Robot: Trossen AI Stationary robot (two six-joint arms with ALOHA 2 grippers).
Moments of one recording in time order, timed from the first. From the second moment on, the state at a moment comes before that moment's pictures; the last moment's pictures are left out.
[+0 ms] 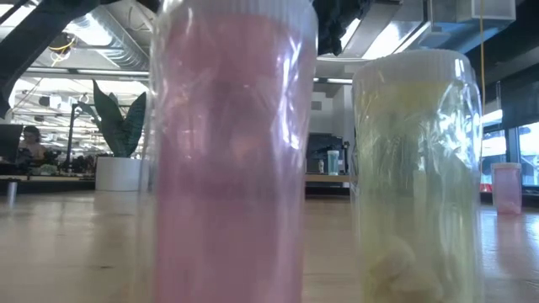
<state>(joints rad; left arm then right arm) 0.67 1.99 1.71 -1.08 -0.09 0.61 -0.24 1.53 1.44 -0.57 0.05 0.02</state>
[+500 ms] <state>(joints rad) 0.69 1.99 1.71 -1.08 -0.09 0.60 -0.24 1.53 1.44 -0.57 0.05 0.02</state>
